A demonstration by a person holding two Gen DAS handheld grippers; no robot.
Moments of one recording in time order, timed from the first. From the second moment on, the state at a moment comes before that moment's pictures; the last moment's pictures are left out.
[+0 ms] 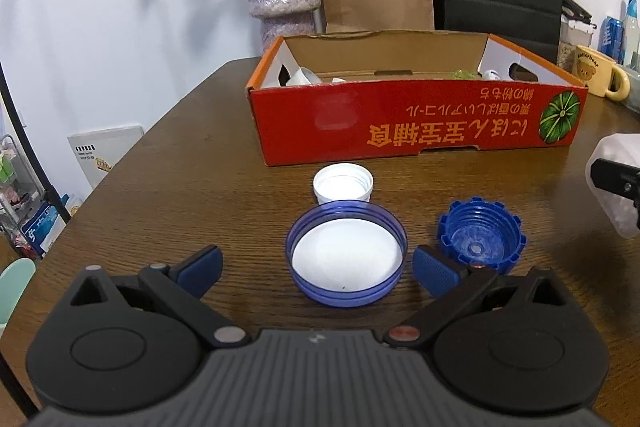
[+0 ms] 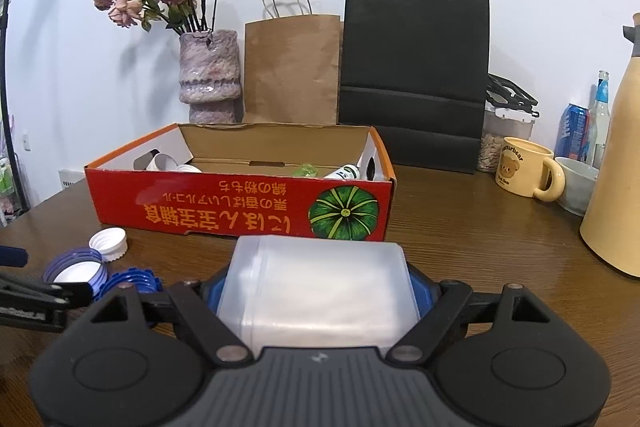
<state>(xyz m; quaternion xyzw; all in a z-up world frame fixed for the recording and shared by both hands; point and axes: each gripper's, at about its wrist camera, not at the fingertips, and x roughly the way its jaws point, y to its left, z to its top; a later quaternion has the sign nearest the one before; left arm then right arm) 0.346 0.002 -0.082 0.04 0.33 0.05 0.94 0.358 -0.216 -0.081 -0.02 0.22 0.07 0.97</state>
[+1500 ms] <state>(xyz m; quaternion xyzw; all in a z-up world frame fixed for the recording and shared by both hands) 0.336 0.006 -0.067 0.01 0.28 0.05 0.96 0.342 -0.210 -0.078 -0.04 0.19 0.07 0.98</state>
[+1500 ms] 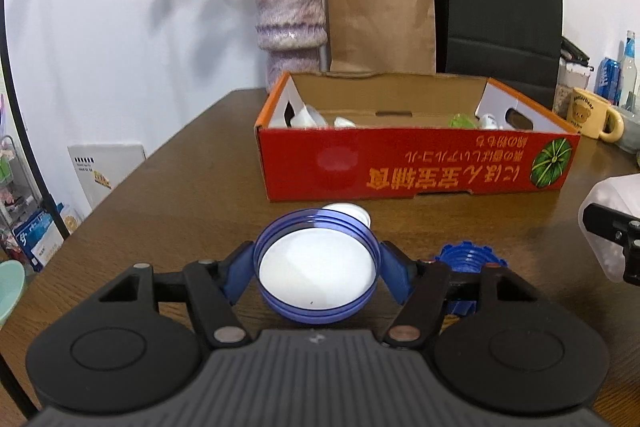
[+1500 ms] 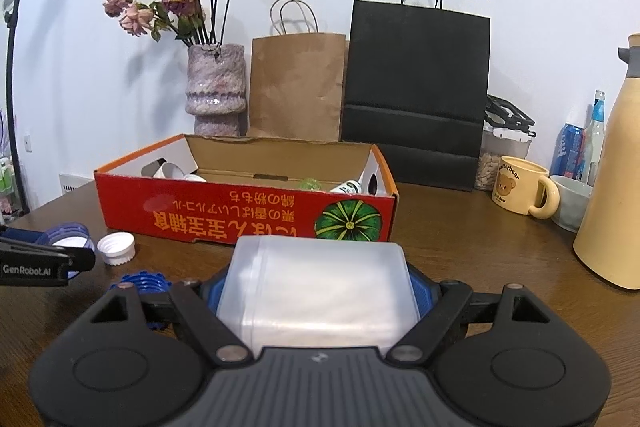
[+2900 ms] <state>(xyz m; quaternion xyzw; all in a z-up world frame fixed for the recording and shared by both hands) 0.372 -0.019 0.000 0.00 0.19 0.04 0.98 0.374 -0.190 -0.031 -0.03 0.15 0.08 0.99</state>
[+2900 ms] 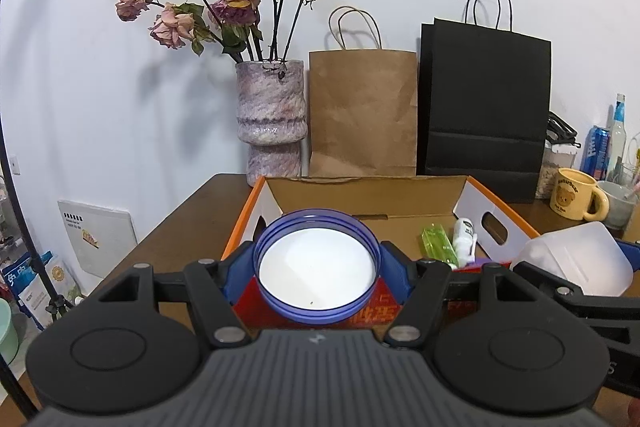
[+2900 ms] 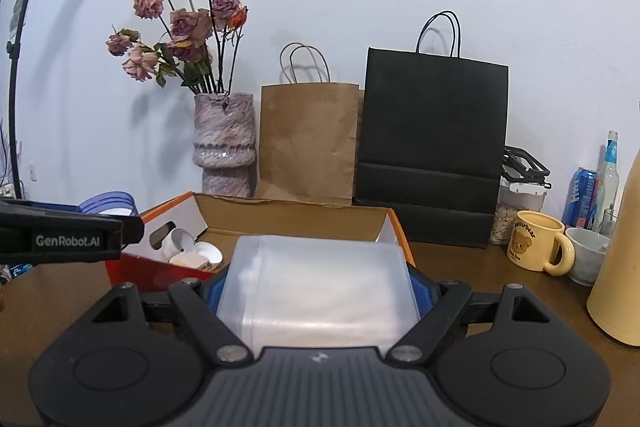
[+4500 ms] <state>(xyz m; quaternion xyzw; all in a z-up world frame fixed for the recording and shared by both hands) 0.505 -0.015 -0.015 0.00 0.21 0.06 0.98 0.523 -0.179 -0.038 -0.03 0.16 0.09 0.98</state>
